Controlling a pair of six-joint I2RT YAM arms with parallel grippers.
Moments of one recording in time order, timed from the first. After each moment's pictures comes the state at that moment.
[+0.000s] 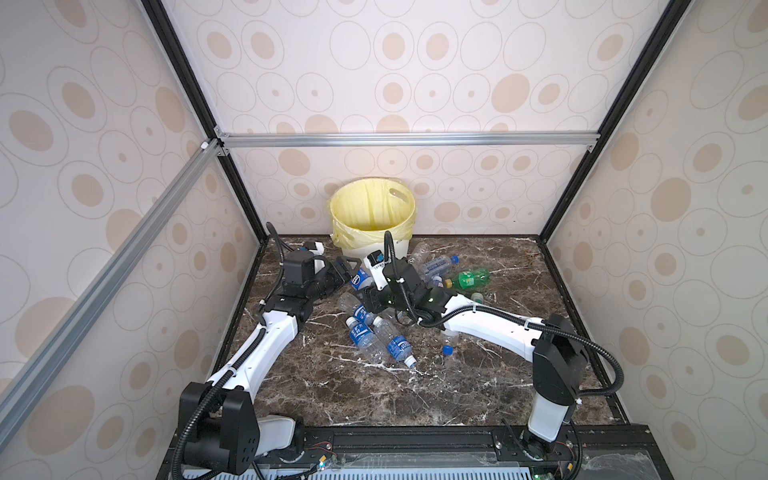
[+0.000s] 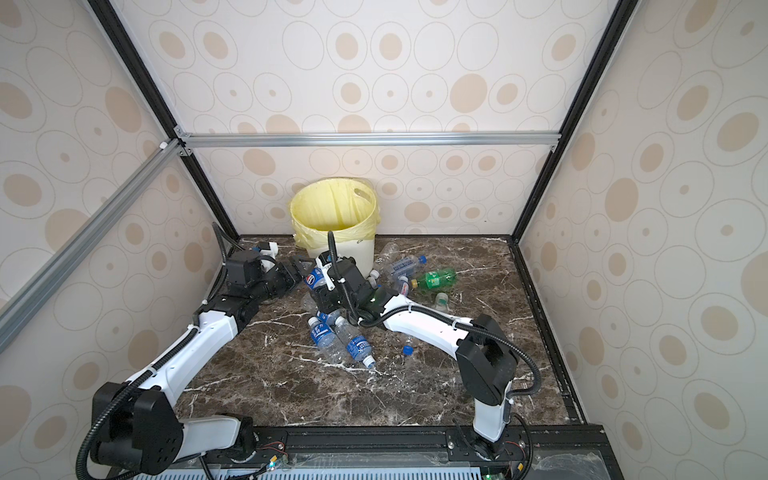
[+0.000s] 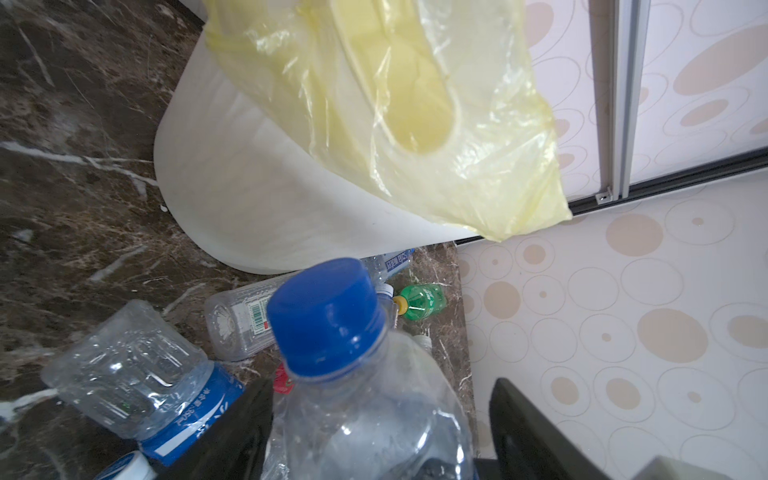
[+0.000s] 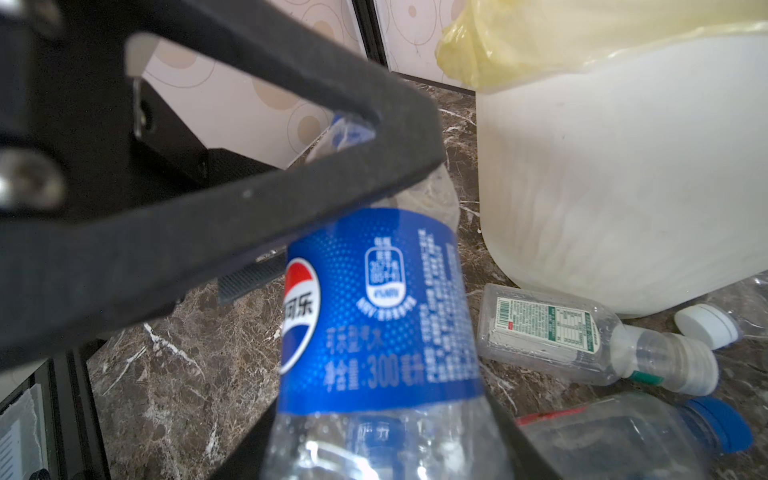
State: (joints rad) left arm -0.18 1.29 0.96 -0.09 0.41 -0.86; right arm 0.91 1.81 1.46 -0.15 0.02 0.30
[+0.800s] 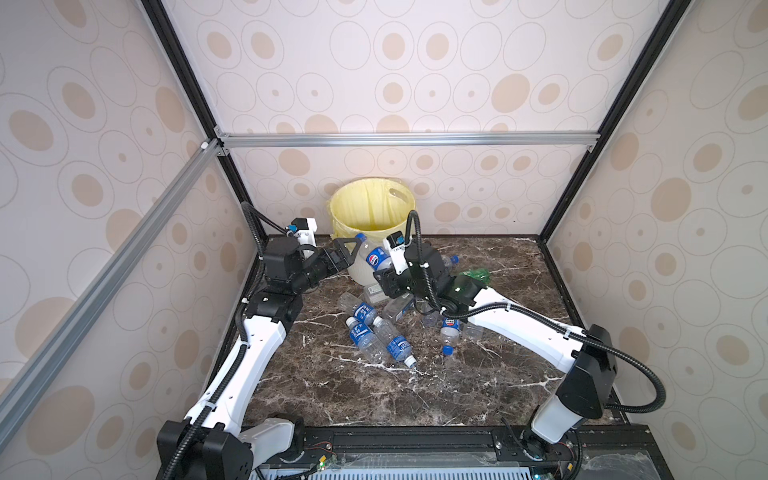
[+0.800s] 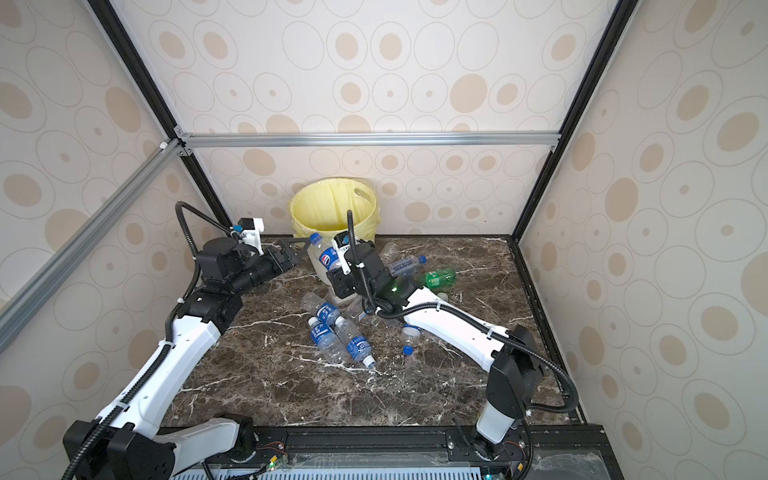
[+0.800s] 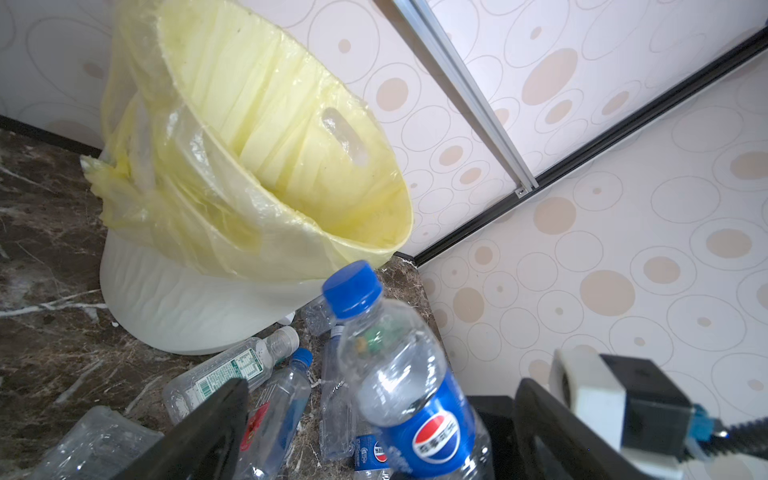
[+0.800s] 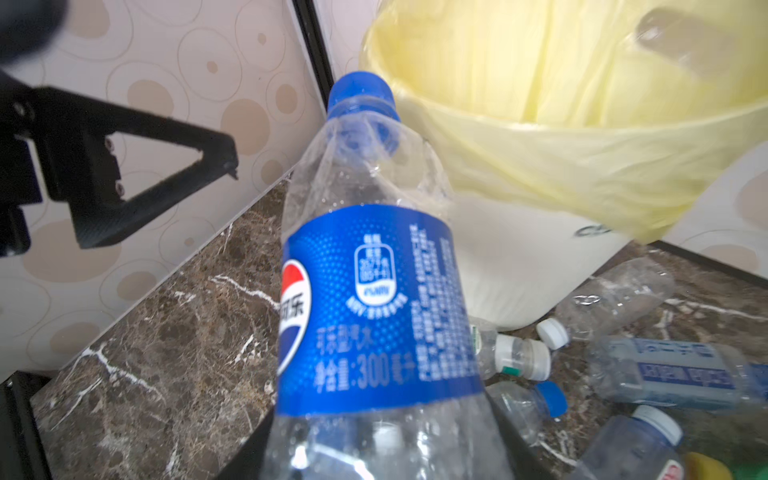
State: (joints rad) left arm -0.18 1.16 1.09 -0.12 0.44 -0.71; right arm 0.85 1.64 1.52 -0.29 0.13 0.20
